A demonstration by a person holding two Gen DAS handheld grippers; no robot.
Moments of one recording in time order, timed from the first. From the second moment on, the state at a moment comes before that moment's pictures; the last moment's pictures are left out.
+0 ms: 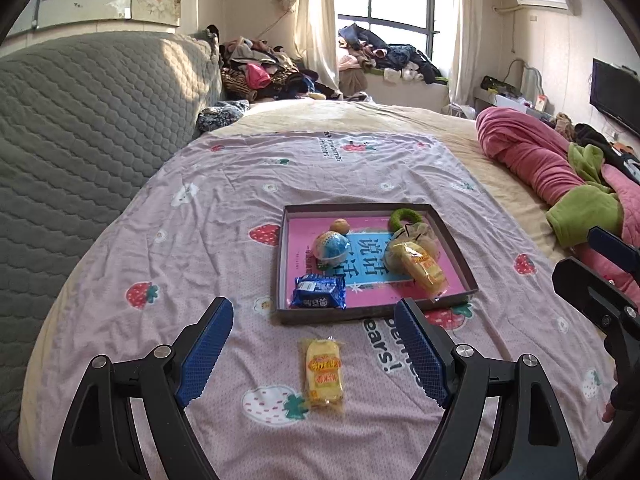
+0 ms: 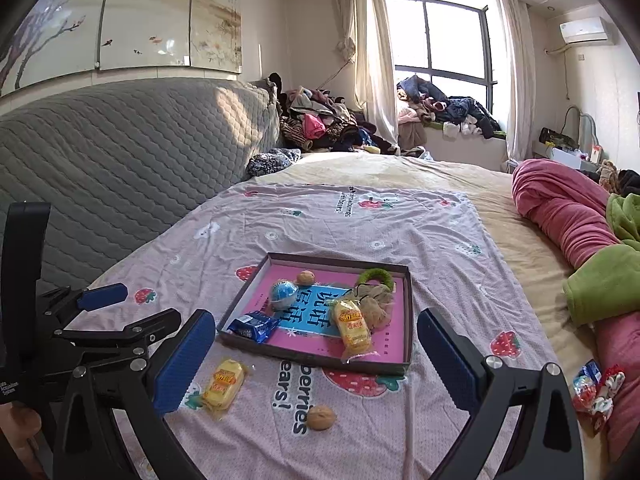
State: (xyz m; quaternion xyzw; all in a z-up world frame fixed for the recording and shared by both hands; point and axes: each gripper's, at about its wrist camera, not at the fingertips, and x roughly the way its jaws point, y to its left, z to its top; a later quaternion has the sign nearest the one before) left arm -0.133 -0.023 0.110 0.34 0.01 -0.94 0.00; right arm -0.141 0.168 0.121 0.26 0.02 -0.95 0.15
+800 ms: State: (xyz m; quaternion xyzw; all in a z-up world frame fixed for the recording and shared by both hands) left arm -0.081 -0.016 0.086 0.37 -0.02 -0.93 0.02; right arm -0.091 0.170 0.099 0.29 0.03 -0.95 0.14
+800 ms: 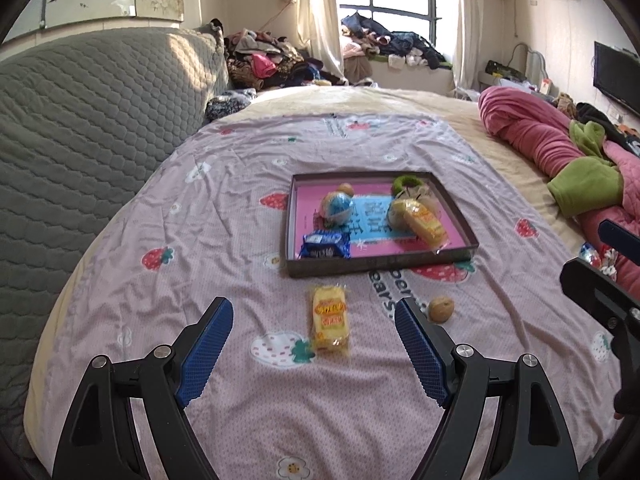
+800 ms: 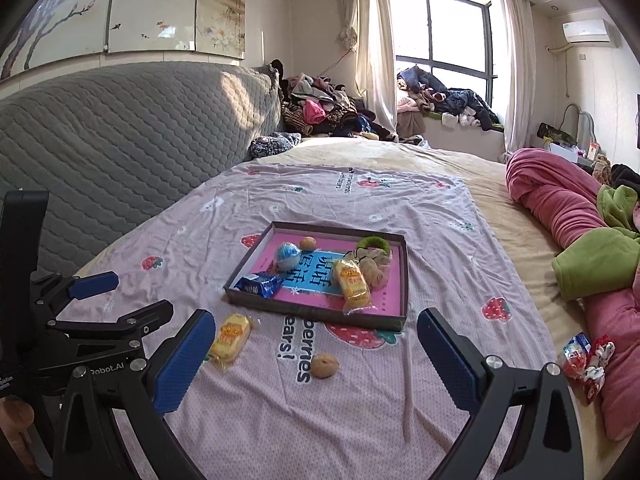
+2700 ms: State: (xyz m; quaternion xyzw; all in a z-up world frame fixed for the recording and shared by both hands) left arm -0.122 -0.025 -0.025 0.46 -0.01 -0.89 0.02; right arm -0.131 0.158 -0.018 0.40 0.05 -0.91 0.13
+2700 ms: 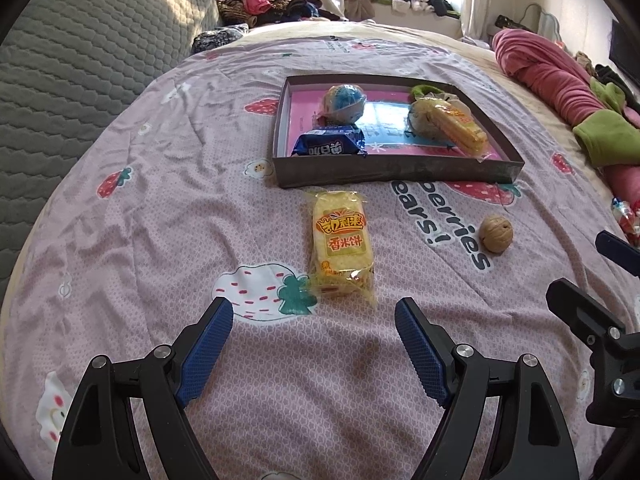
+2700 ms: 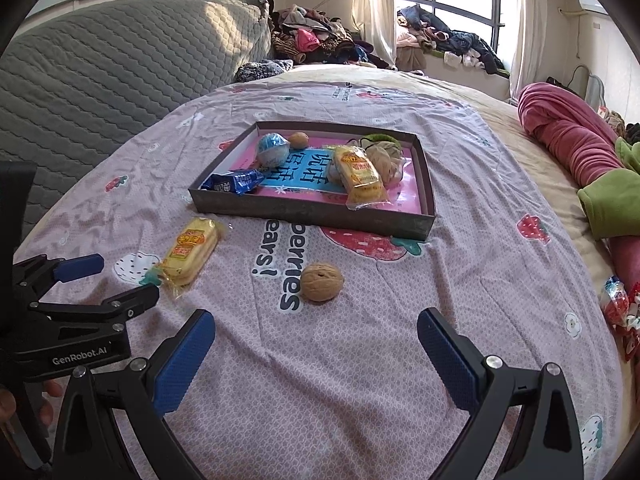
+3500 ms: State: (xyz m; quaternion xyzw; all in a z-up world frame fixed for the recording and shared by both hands) left arm -0.182 -0.030 -0.060 0.48 0.02 -0.88 0.02; right arm -0.185 0.147 -0.060 0.42 0.06 -0.90 0.10
